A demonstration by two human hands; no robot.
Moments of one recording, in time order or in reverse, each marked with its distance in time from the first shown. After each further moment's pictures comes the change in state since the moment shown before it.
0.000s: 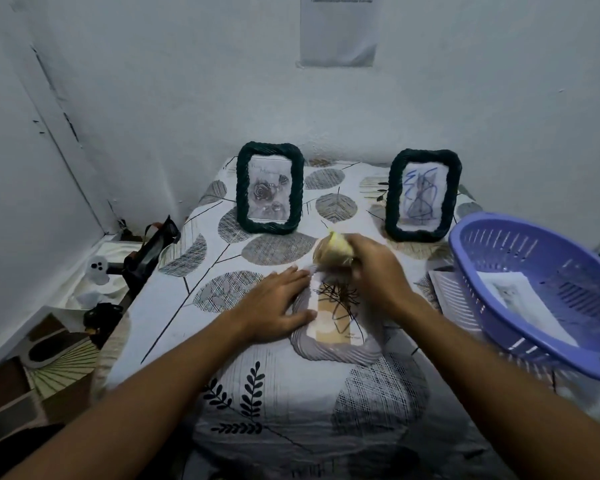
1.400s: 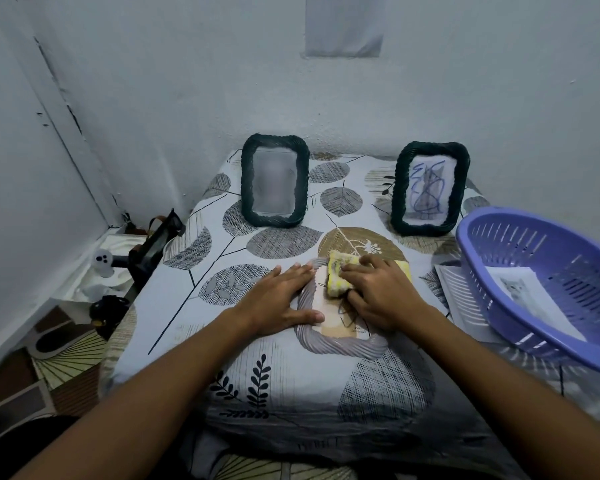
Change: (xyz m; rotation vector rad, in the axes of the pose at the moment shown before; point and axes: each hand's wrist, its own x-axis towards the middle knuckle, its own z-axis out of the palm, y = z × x) left_hand 0.000 -0.005 0.005 -0.072 -0.054 -0.028; right_hand -0.026 0.007 0.003 -0.429 -0.340 -0.235
